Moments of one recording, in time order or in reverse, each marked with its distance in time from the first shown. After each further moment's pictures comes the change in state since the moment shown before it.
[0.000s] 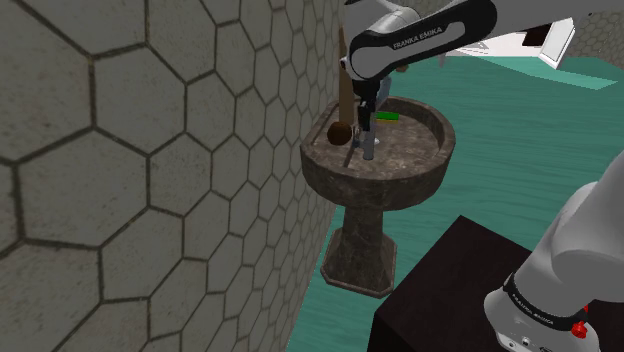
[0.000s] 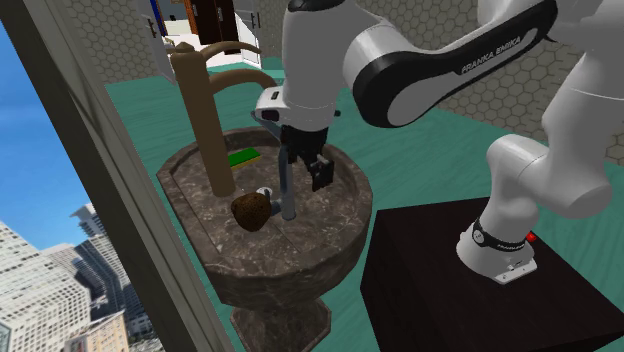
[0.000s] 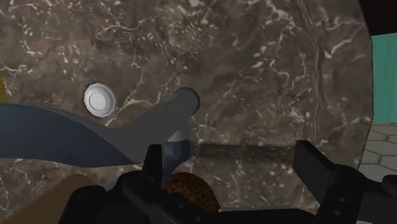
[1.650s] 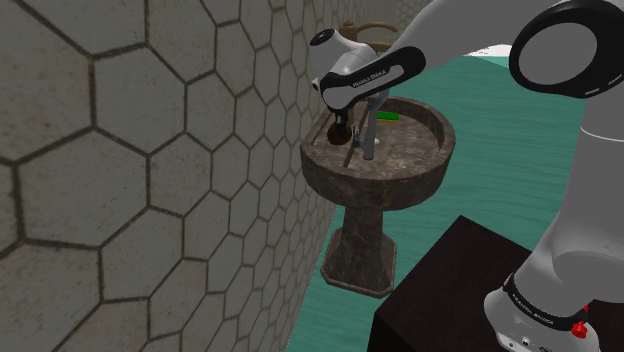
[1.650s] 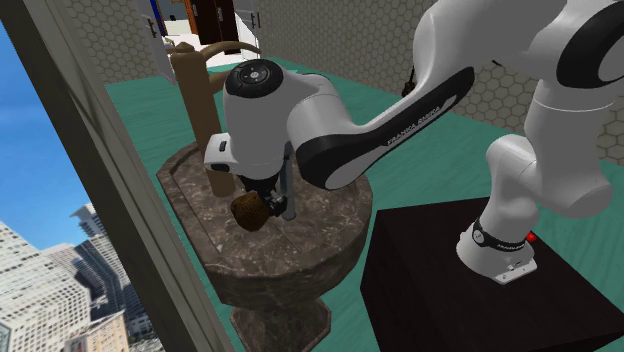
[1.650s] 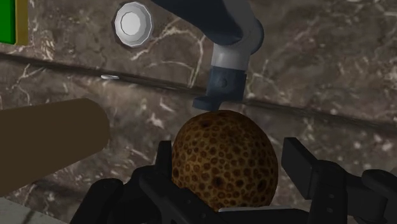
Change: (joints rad) arm 0.020 0.318 0.009 0.224 -0.142 0.124 -0.047
